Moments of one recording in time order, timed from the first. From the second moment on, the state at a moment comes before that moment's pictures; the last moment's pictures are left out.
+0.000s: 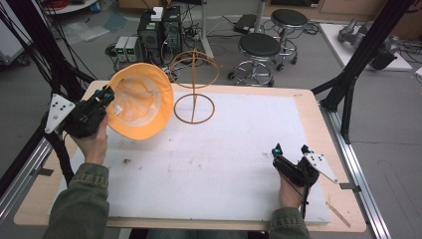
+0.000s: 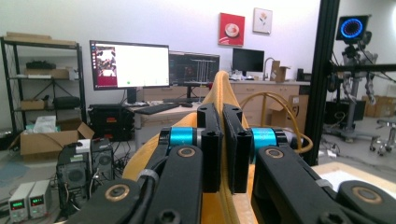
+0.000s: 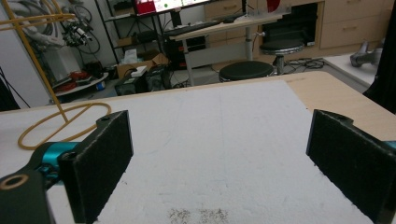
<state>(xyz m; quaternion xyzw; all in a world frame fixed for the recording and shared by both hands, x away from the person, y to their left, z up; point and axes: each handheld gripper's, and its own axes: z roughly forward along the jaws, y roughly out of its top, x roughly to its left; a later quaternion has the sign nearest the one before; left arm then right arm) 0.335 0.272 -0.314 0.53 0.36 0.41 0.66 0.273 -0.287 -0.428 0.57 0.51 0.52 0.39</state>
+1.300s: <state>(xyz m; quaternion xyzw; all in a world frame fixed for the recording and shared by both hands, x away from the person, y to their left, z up) 0.419 0.240 -0.246 0.54 0.35 0.46 0.61 0.279 -0.278 -0.427 0.56 0.51 0.53 0.39</state>
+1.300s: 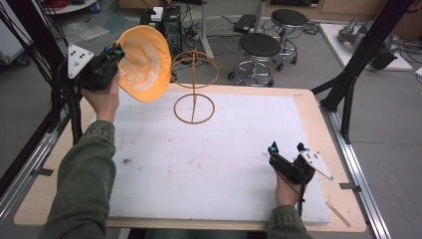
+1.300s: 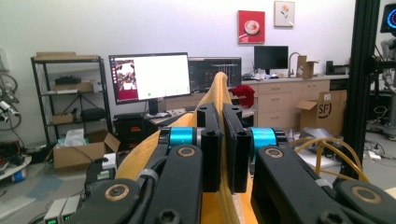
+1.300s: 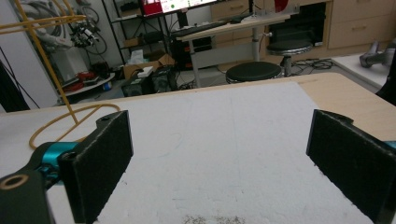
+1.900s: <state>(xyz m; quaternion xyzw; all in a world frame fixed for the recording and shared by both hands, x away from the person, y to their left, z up) 0.436 0.195 -0.204 0.55 0.31 0.47 0.62 0.277 -0.280 -0.426 0.56 0.50 0.53 0.39</state>
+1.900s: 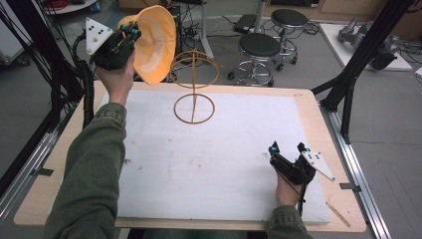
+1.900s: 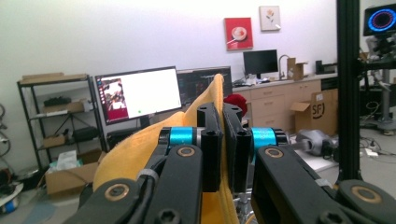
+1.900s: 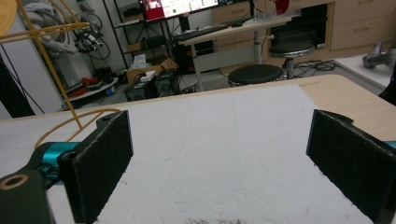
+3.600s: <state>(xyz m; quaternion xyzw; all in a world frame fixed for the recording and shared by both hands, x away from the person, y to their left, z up) 0.463 0.028 -0.243 0.67 0.18 0.38 0.62 0.275 -0.275 -0.421 0.53 0.51 0.53 0.42</state>
